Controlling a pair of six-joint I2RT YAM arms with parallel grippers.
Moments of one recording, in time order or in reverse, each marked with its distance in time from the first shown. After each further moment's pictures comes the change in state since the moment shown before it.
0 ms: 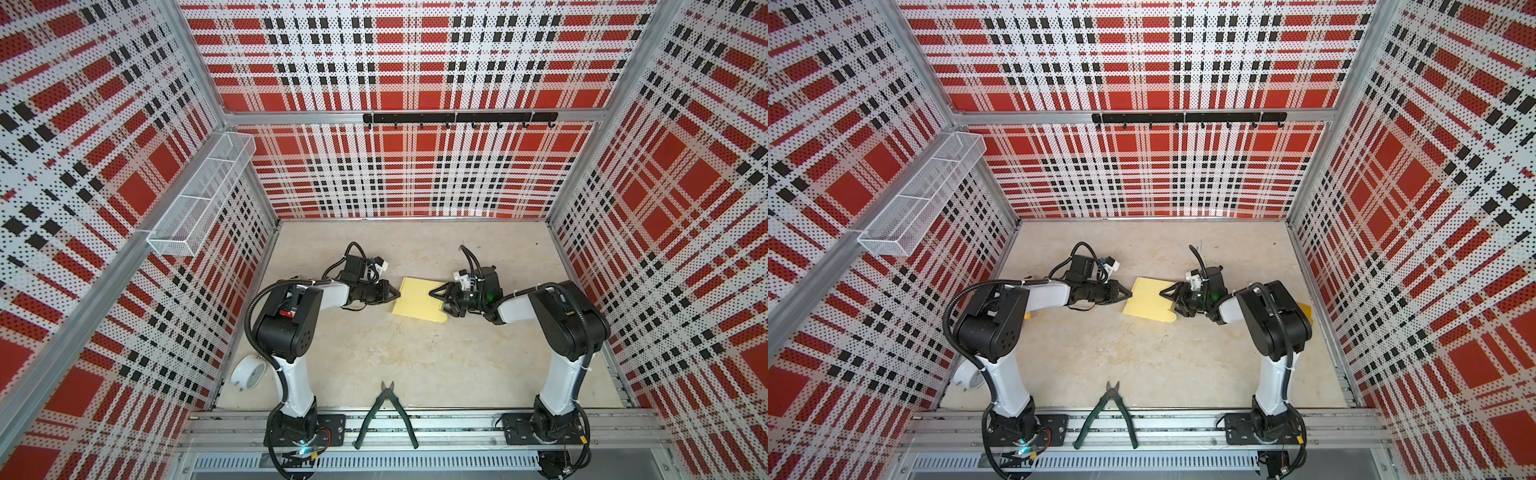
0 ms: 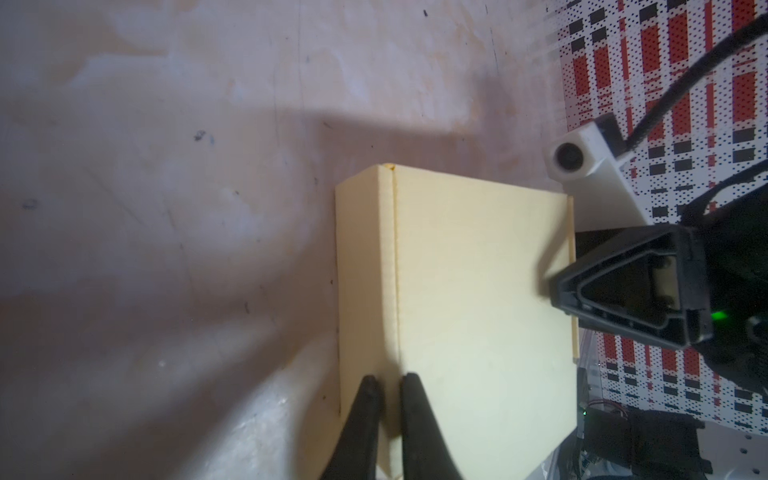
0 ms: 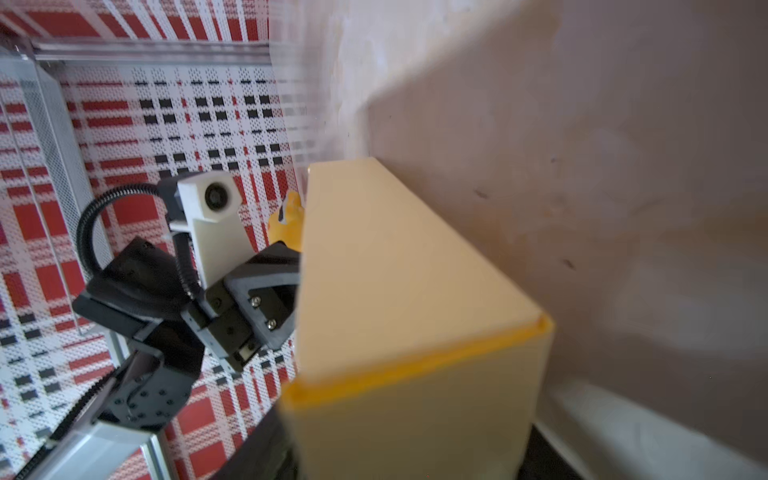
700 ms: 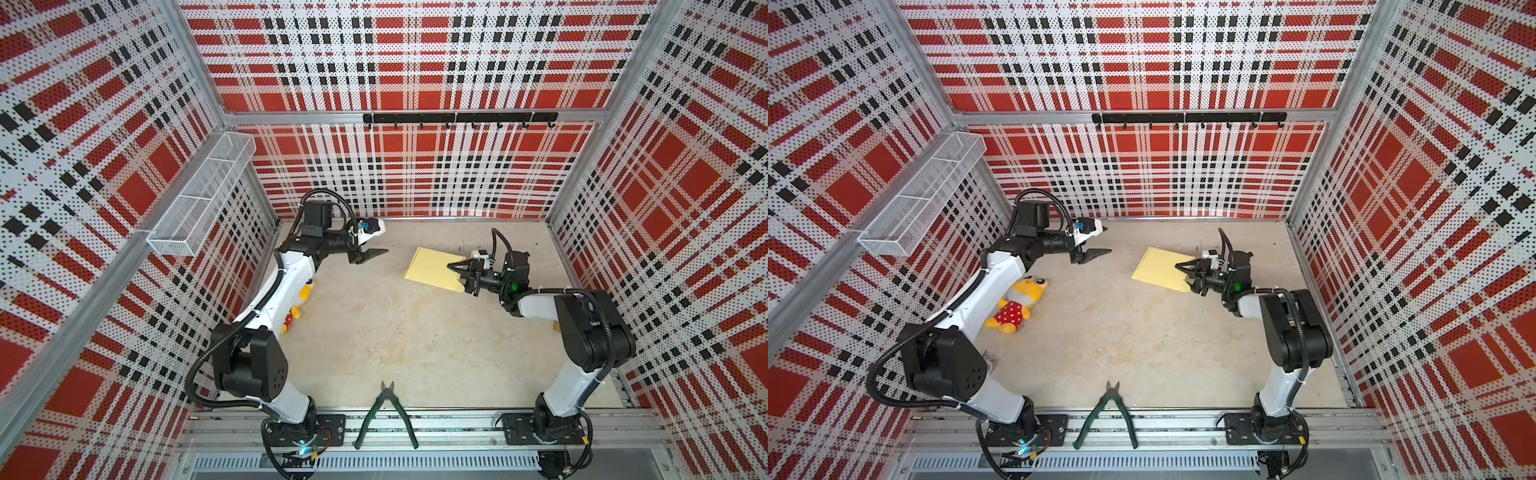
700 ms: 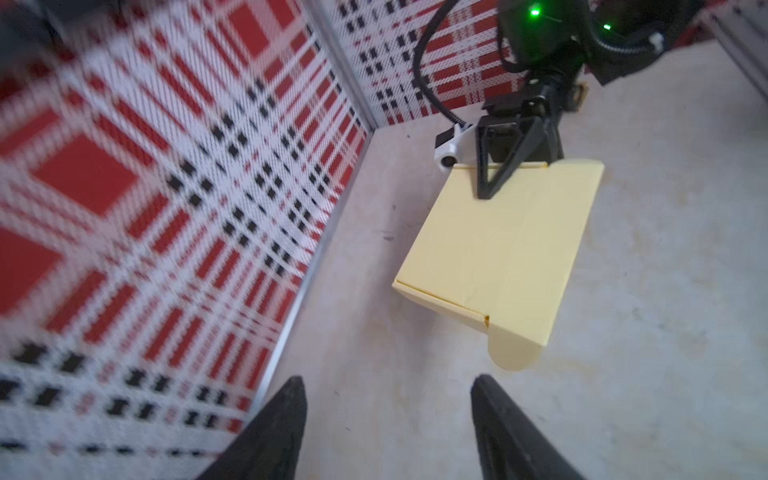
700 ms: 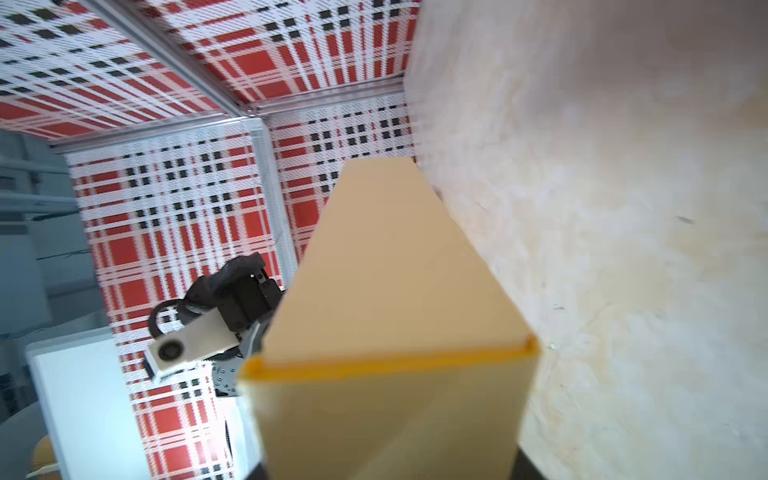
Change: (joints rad) left arm 0.139 -0.312 0.497 -0.514 0.189 1.616; right arm -0.180 -0.145 0.014 0.319 -0.240 0.478
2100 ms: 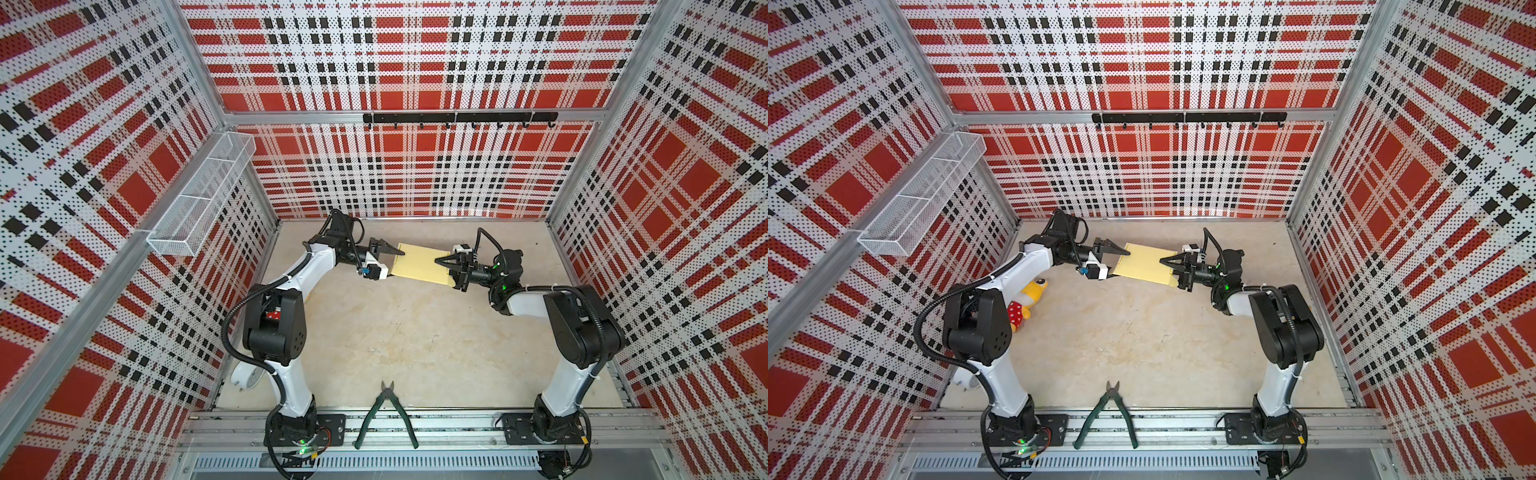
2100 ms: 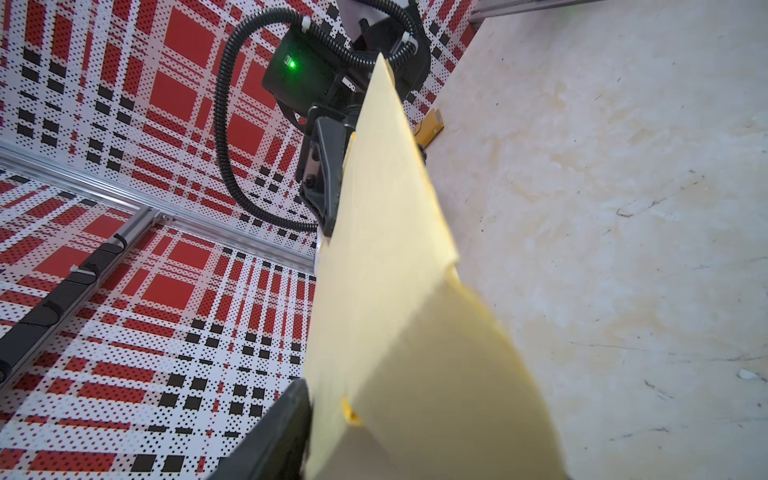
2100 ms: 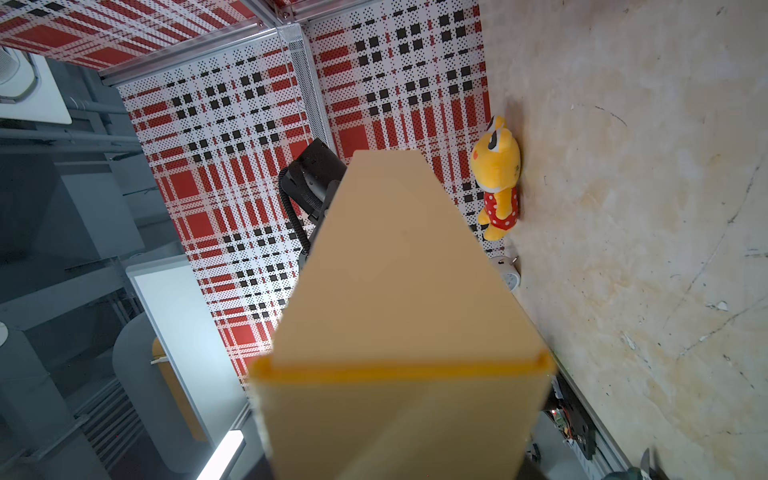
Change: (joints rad) left arm -0.048 0.263 -0.006 -0.116 0.339 0.794; right arm 0.109 0.038 0.053 0.237 -0.069 0.278
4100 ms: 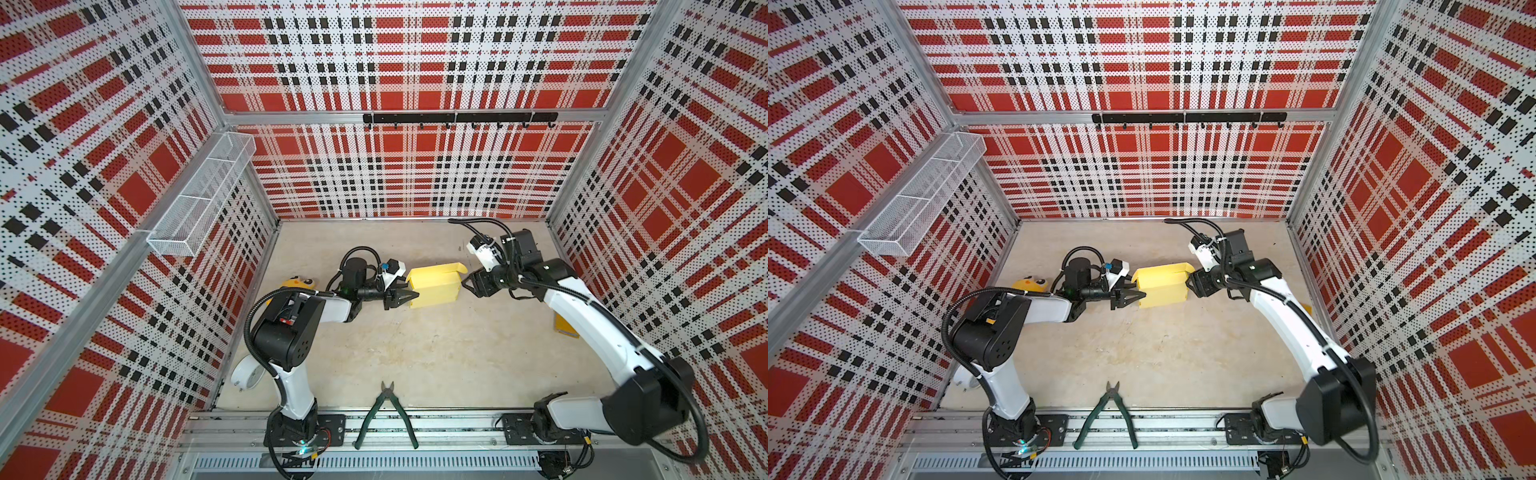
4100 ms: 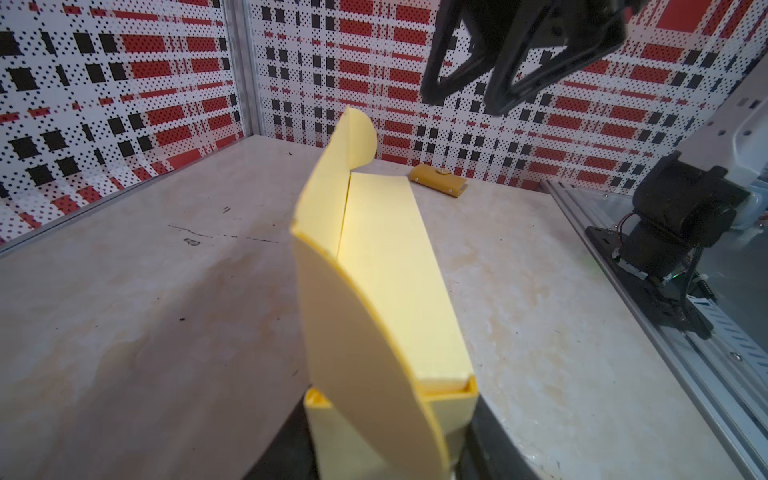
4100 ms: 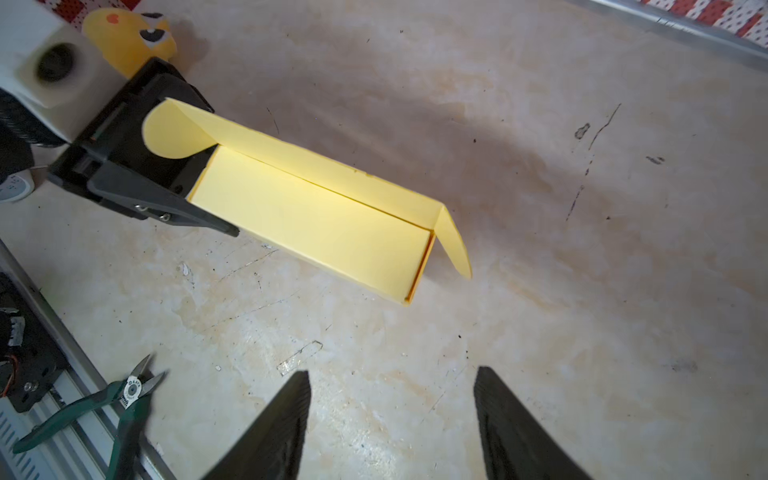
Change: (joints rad) left arm -0.147 -0.015 -0.674 1.367 -0.184 -1.867; right arm 0.052 -0.392 0.432 -1.883 0.785 -2.046
